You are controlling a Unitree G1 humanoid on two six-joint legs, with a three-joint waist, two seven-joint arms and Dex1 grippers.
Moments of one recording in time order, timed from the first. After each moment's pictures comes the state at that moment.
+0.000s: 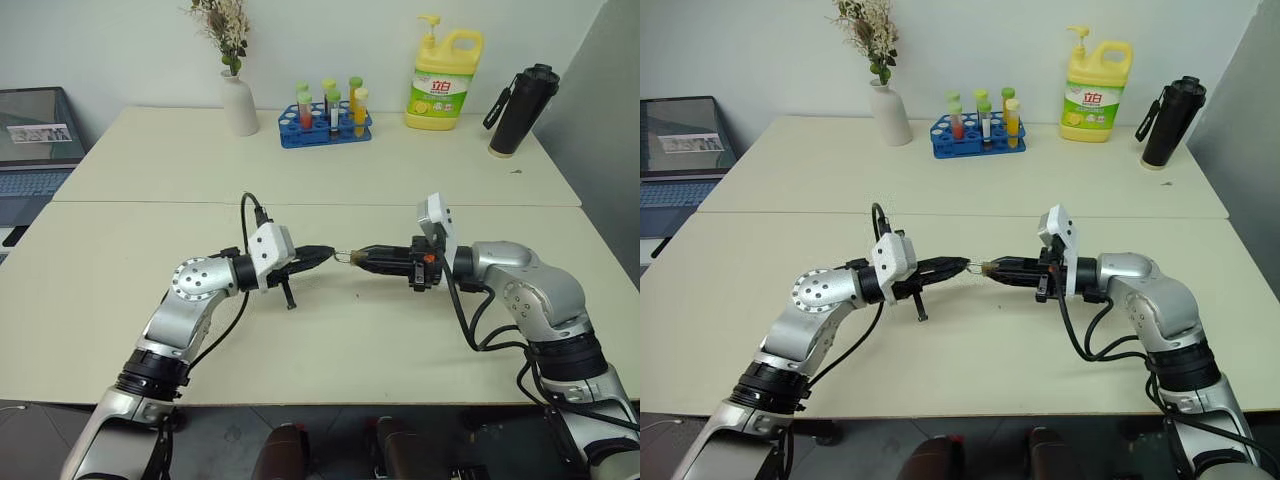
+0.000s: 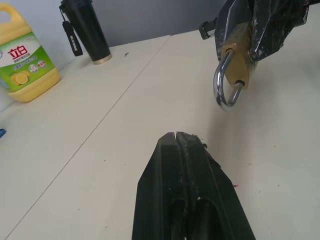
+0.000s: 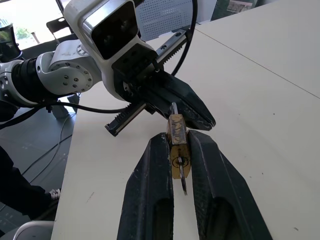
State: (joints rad) left arm -0.46 0.56 -0.19 0.07 -0.32 -0.05 -0.95; right arm -0.58 -0.51 0.13 -0.16 0.57 0.69 1.00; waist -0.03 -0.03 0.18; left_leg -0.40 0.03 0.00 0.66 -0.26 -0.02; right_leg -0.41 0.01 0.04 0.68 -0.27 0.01
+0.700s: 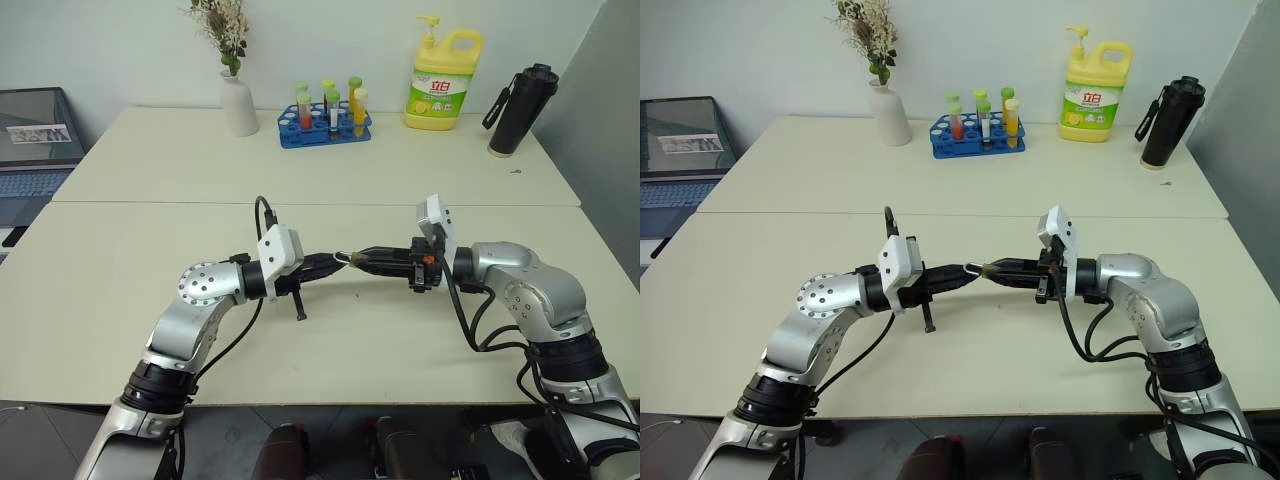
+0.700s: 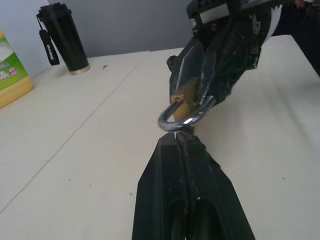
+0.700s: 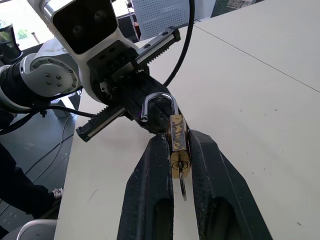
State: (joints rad) left arm -0.39 0.53 -0.15 -0.13 -0.35 0.14 -0.98; right arm -0.57 -0.51 0.13 -0.15 0.57 0.70 1.00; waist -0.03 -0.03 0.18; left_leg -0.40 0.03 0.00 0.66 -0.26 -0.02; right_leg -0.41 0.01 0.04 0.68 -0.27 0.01
